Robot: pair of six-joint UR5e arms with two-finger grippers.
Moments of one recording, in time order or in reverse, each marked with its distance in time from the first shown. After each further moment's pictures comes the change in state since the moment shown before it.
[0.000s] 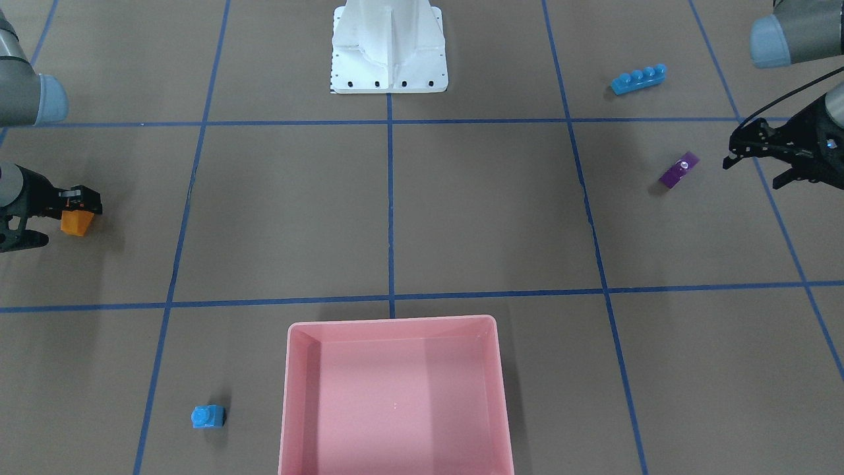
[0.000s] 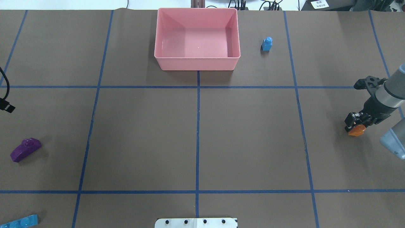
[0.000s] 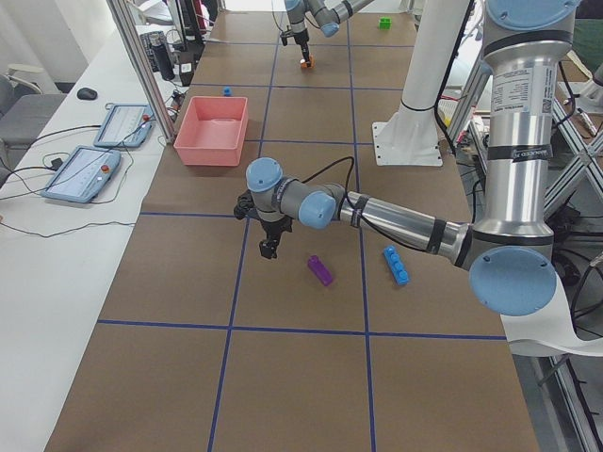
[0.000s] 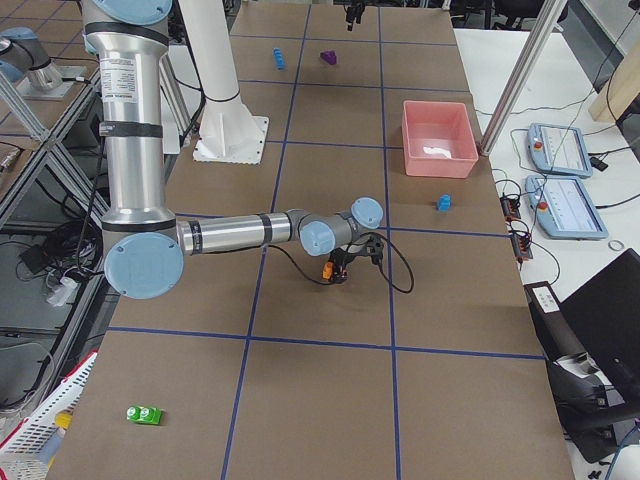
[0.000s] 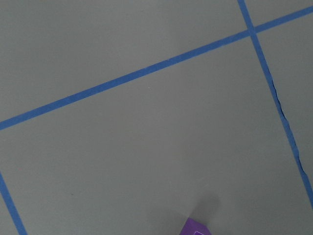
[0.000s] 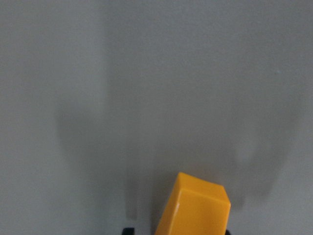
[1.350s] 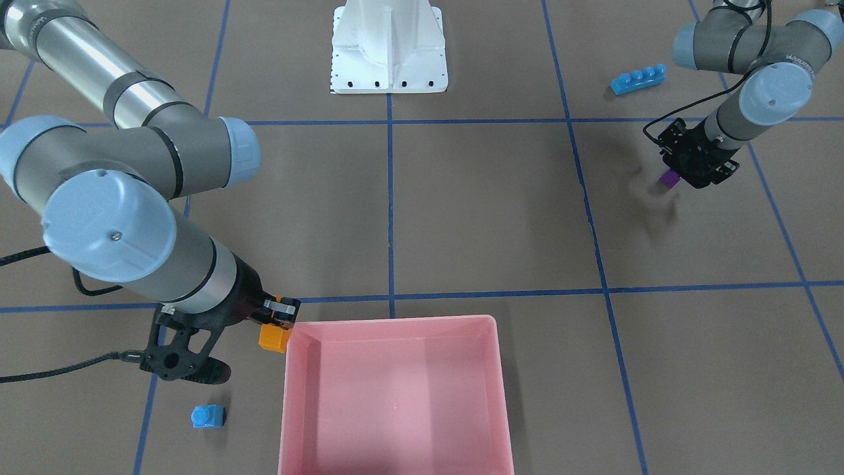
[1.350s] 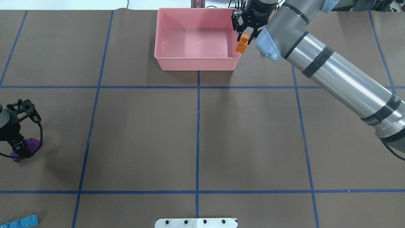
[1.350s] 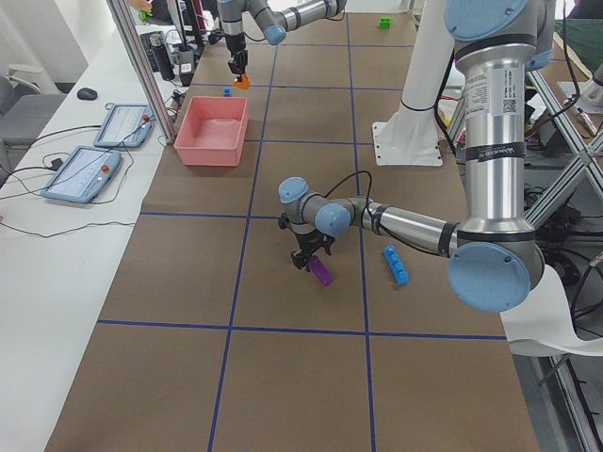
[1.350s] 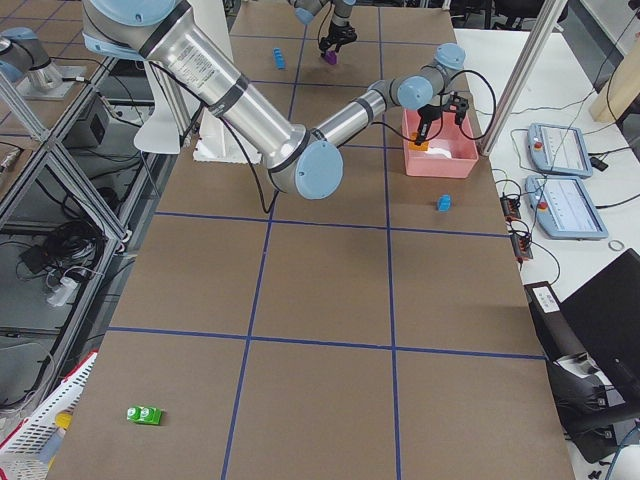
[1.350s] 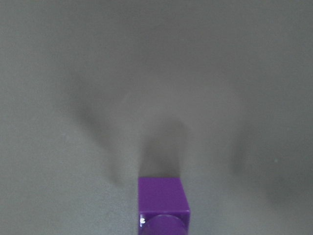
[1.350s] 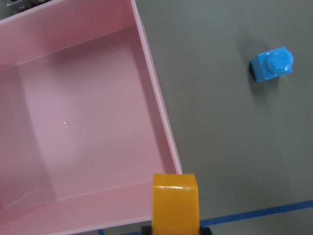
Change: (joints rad) left arm 0.294 0.062 0.043 -0.016 0.125 0.194; right arm -0.045 0.924 -0.435 -0.093 -0.103 0.677
